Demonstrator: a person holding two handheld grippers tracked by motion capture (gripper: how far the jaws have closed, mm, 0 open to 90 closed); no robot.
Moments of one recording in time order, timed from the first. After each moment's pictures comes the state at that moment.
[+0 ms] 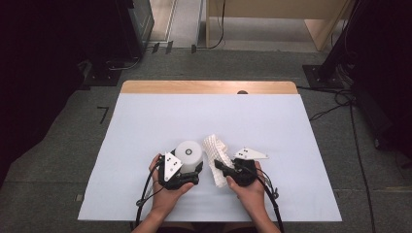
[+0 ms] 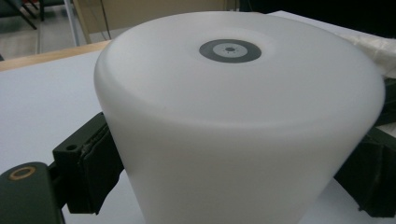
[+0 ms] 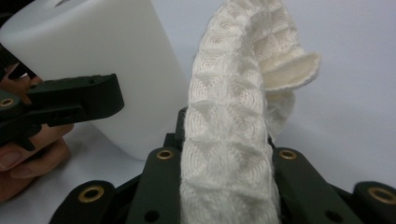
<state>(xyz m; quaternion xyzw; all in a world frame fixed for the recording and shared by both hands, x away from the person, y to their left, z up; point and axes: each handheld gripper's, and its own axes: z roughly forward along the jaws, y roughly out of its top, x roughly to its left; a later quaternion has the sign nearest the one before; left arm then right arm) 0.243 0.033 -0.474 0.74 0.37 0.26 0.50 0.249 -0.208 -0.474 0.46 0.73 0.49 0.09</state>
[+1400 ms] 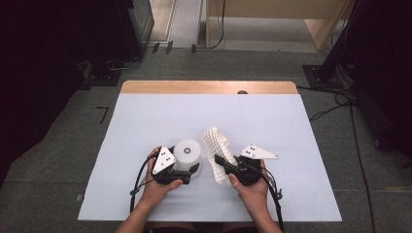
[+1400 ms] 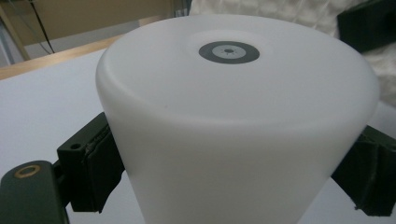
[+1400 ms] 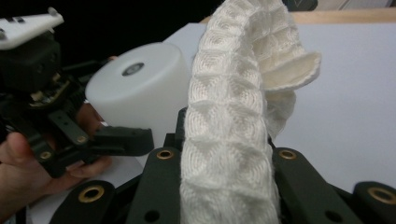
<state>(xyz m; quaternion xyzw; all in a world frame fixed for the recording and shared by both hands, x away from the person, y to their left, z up) 0.265 0.058 -0.471 0.78 0.29 0.19 0.53 0.239 -0.213 -0.442 0.44 0.70 0.55 0.10</state>
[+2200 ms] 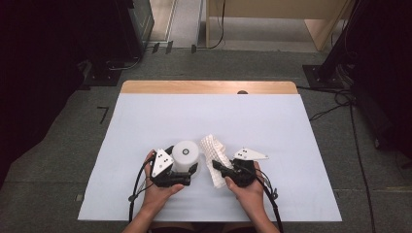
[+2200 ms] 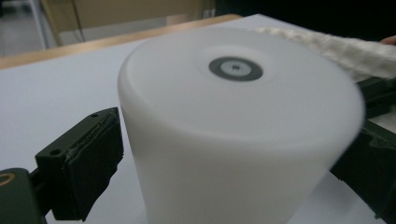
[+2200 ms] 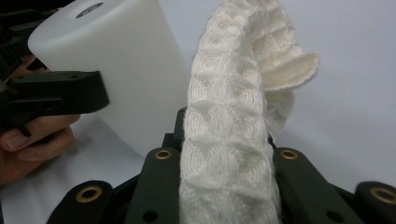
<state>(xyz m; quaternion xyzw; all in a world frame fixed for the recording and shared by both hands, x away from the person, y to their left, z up) 0.252 0.053 -0.467 0.75 0.36 0.22 0.51 0.247 -0.205 -0.470 0.45 0.73 0.51 0.08</state>
